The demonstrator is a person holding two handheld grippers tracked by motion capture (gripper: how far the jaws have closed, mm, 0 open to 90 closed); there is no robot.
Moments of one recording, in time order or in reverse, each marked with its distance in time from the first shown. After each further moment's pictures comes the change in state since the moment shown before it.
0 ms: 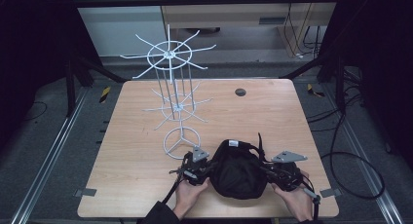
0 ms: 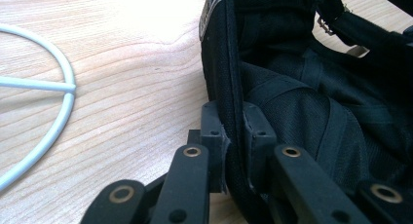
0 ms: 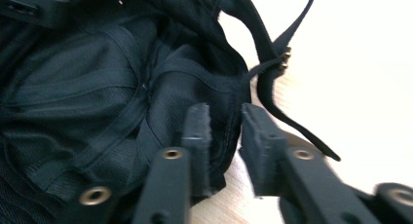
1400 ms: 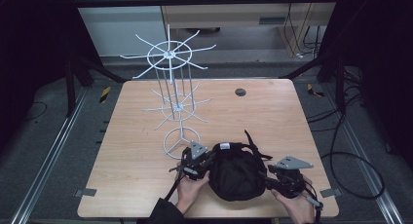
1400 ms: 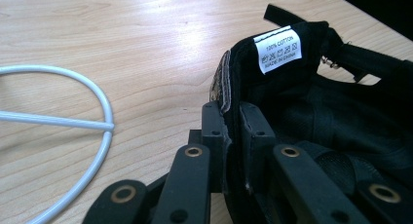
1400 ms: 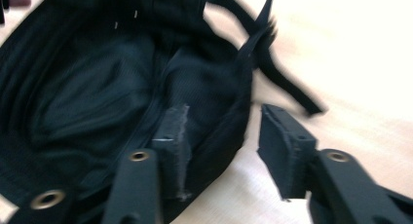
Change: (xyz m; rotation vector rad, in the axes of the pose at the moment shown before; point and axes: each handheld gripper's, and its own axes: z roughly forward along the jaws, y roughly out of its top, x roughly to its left) left arm 0.003 0.012 -0.003 -0.107 0.088 -0.010; right arm 0.010 -0.009 -0.014 -0.068 0.034 0.031
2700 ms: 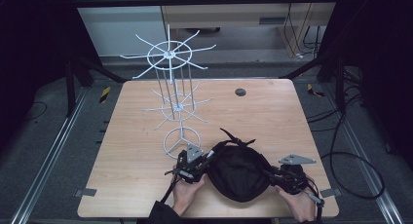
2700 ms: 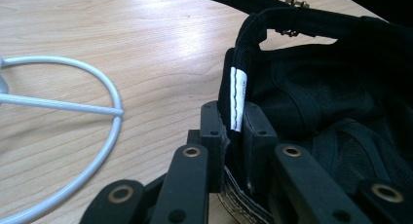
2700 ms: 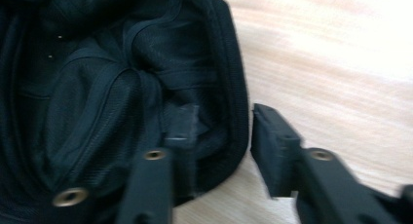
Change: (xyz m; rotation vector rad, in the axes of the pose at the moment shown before) left arm 0.005 -0.009 -0.008 -0.003 -0.007 0.005; right arm -0.021 -0.006 0.010 0.051 0.002 0.089
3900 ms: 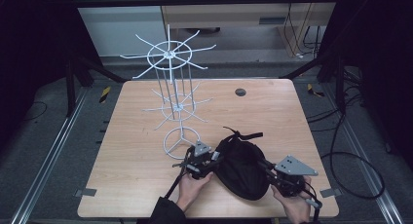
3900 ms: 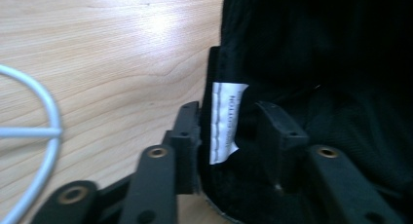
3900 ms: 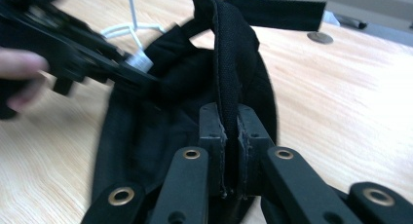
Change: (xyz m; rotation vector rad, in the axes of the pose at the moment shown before) left arm 0.000 0.005 0.023 0.048 -0.127 0.018; right arm 0.034 0.013 -0.025 -0.295 -0.009 -0.240
